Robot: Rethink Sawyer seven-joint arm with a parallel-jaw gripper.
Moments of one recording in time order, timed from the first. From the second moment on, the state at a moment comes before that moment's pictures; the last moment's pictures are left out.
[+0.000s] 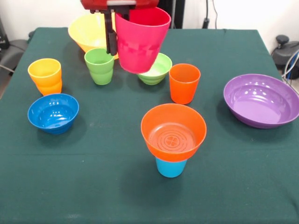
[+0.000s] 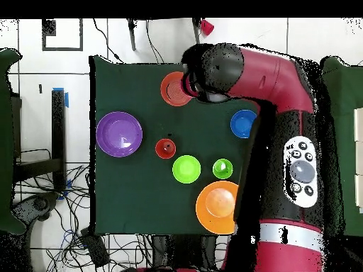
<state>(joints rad) -0.33 -0.62 0.10 1.10 -0.10 0.99 1.36</state>
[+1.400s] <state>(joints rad) -0.23 -0.45 0.07 1.01 -0.05 0.99 1.47</state>
